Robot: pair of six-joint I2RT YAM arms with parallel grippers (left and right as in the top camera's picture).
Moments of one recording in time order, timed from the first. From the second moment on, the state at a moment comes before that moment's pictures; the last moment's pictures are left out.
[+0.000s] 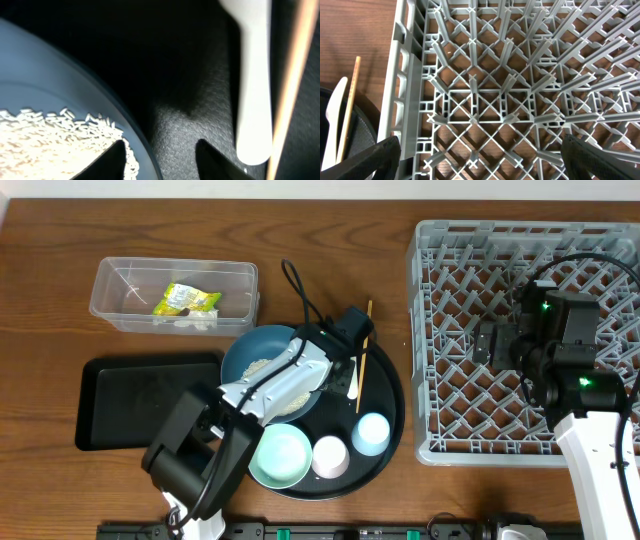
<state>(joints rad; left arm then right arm) -0.67 1.89 1.24 -0.76 -0.11 -0.42 -0.02 1.19 1.01 -0.67 0.00 0.03</state>
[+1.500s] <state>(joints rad) -0.66 1.54 1.25 -0.97 -0.13 -0.42 -0.02 1.19 1.01 -0.67 0.00 0.03</state>
